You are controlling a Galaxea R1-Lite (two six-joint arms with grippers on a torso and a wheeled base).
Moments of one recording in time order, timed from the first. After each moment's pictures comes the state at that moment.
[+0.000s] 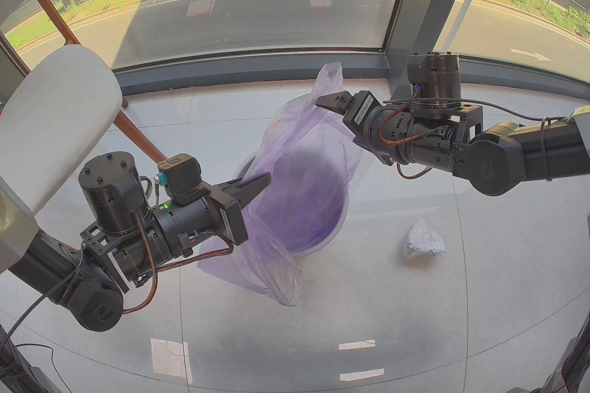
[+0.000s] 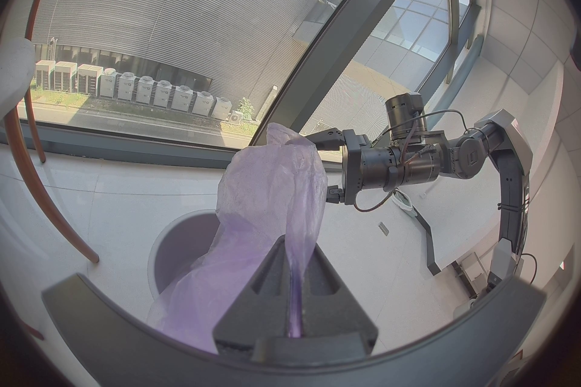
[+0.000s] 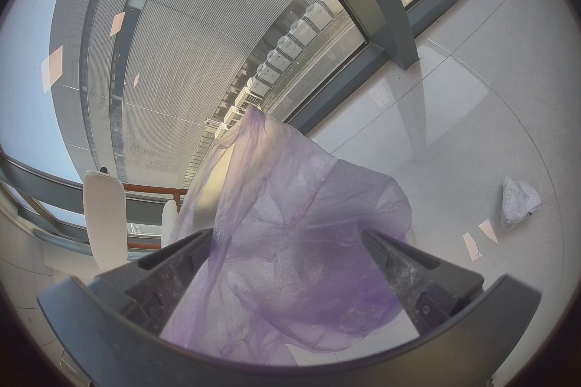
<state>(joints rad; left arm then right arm) -0.51 1.82 -0.58 -1.26 -0.28 -0.18 0.59 2.01 -1.43 -0.31 -0.01 0.85</state>
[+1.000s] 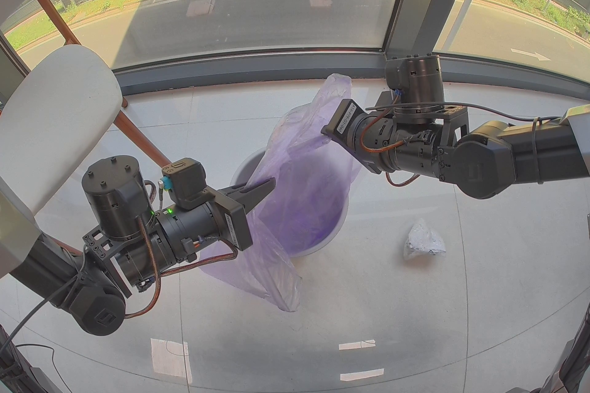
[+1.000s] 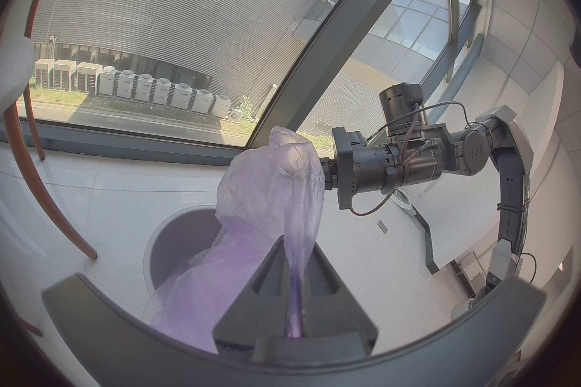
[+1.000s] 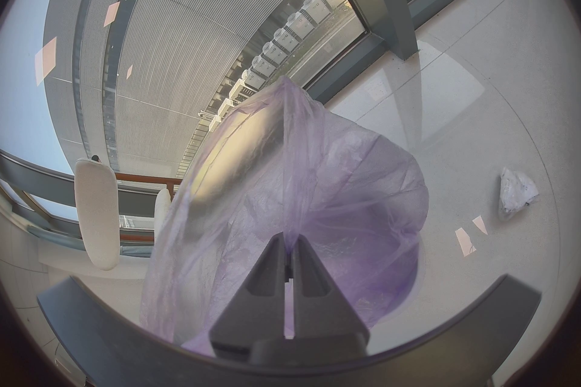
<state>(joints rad) -0.53 1.82 -0.57 -1.25 -0.26 -0.18 0.65 2.04 -1.48 -0.23 -0.06 0.86</state>
